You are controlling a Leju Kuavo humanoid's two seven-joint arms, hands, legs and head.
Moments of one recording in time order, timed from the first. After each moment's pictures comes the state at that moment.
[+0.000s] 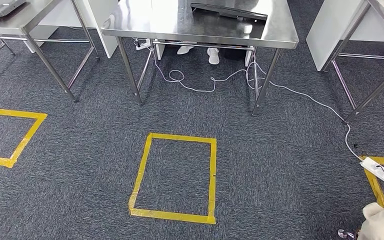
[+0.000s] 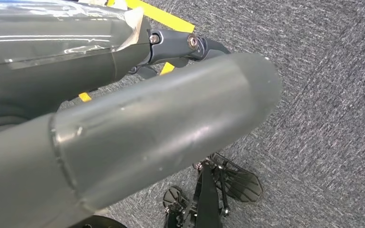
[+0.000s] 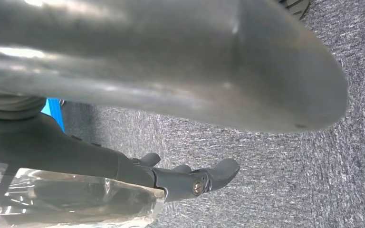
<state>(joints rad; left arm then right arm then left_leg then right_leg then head) -0.09 -0.19 1.22 -0.20 -0.70 0.10 -0.23 -0.04 0.10 -0.39 -0.20 0.21 -0.45 -0.01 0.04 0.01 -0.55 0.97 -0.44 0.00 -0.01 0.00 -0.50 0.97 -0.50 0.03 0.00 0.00</state>
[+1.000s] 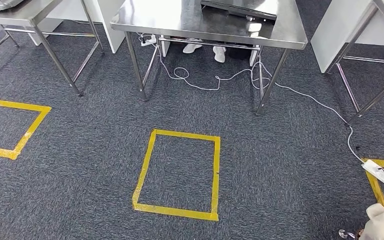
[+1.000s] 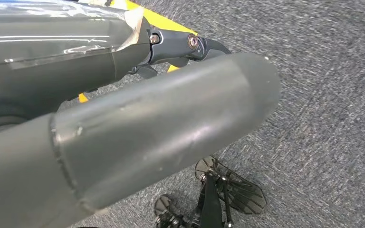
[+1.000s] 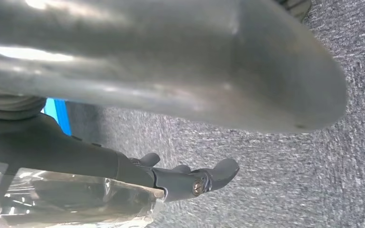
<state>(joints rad) -0.09 -0.19 1.22 -0.20 -0.71 0.09 -0.23 -0.04 0.08 -0.39 -0.20 0.23 -0.45 0.00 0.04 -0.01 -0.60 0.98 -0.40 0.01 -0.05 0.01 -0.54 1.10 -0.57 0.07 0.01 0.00</state>
